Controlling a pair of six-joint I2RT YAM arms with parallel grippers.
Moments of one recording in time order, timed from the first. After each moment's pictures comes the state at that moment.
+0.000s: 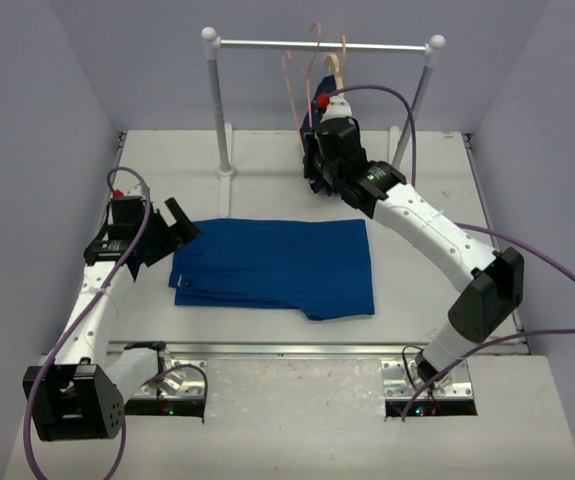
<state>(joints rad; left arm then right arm) 0.09 1.00 0.78 -0.57 0.23 -0.52 0.65 1.68 1.60 -0.34 0.34 0.36</state>
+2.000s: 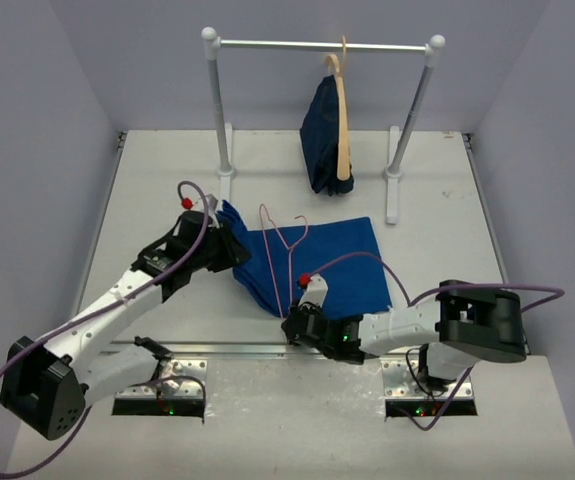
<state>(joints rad) -0.45 1.02 0.69 -0.36 0.06 -0.76 1.36 1.54 0.50 0.23 0.55 1.06</state>
